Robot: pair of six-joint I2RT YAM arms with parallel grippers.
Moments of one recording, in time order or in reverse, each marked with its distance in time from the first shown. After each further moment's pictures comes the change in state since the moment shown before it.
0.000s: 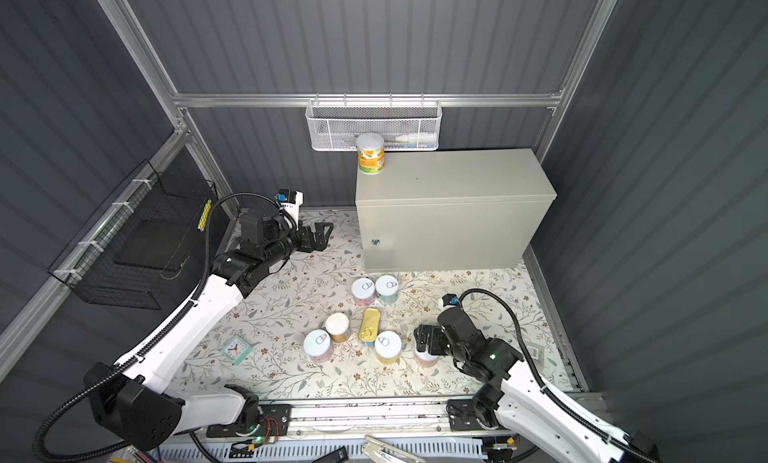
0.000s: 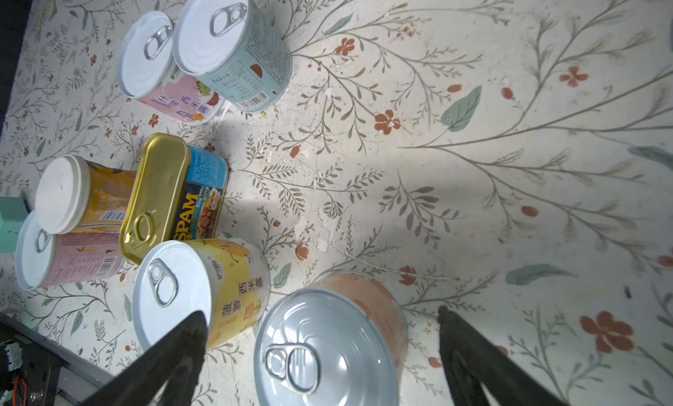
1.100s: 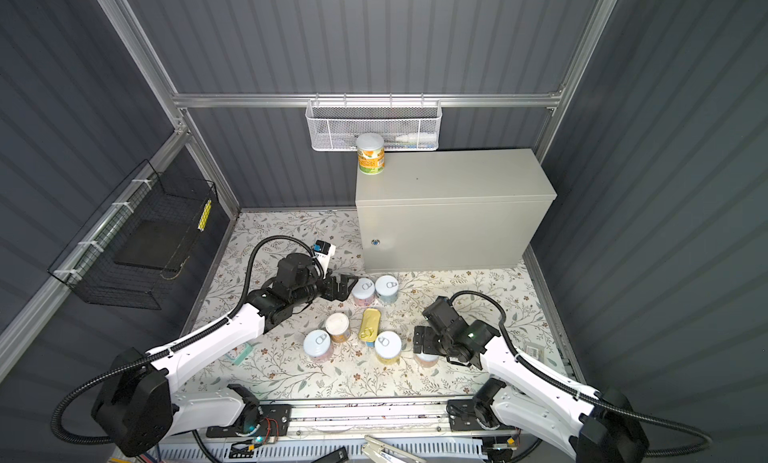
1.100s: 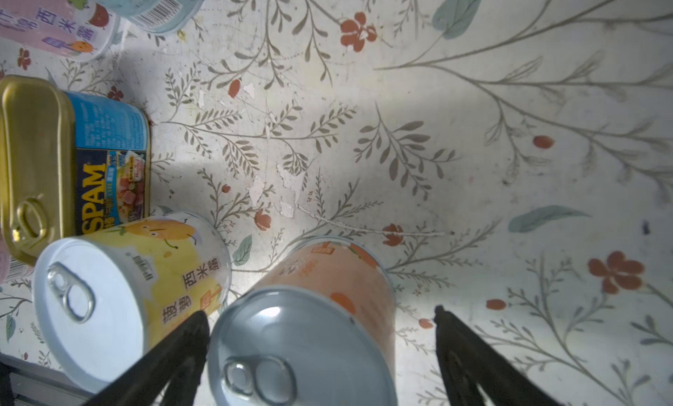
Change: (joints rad) left arm -0.168 -0.020 -0.442 0.306 0.092 -0.053; right arm 0.019 0.256 0.089 -0.098 -0.027 0.082
